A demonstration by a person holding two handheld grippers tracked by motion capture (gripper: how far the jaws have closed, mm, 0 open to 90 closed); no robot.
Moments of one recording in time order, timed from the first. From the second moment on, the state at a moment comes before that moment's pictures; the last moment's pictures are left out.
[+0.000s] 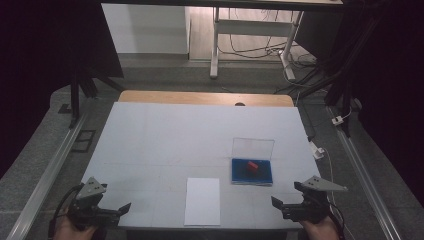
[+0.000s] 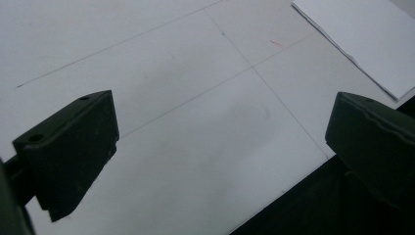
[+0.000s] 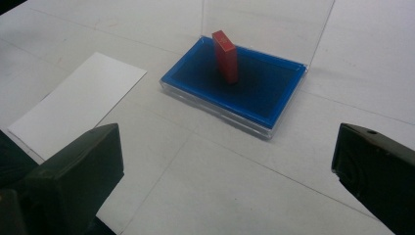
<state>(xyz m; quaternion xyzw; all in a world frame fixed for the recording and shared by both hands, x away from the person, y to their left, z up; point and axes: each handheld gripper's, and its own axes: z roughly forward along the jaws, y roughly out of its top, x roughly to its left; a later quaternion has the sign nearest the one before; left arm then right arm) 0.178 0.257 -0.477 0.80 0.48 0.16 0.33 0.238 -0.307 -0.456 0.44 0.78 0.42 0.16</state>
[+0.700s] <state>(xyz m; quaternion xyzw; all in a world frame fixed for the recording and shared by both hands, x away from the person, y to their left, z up) 0.177 0.260 -0.478 0.80 0.48 0.14 0.34 0.241 -0.306 -0.457 0.43 0.79 0.42 0.14</state>
